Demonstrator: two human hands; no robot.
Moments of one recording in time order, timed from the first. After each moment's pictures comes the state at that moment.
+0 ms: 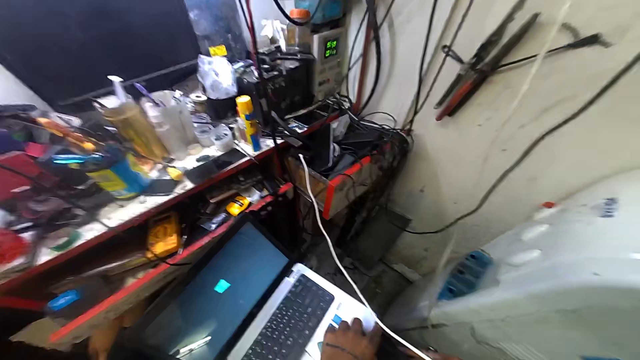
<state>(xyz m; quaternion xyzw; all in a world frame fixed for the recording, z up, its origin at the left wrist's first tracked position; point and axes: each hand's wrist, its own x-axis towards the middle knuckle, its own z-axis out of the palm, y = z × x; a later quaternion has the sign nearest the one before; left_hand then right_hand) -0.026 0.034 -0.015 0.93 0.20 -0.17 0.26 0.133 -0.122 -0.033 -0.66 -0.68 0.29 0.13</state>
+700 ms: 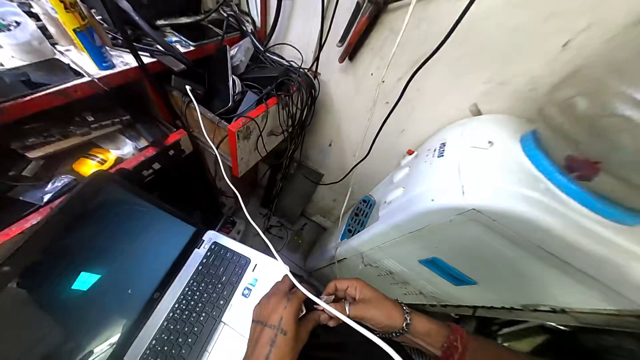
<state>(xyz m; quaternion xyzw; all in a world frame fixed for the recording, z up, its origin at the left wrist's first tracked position) -0.023 0.002 -0.041 0.89 0.17 0.12 0.40 0.146 -0.146 -0.023 -0.58 -0.21 0.62 0.49</state>
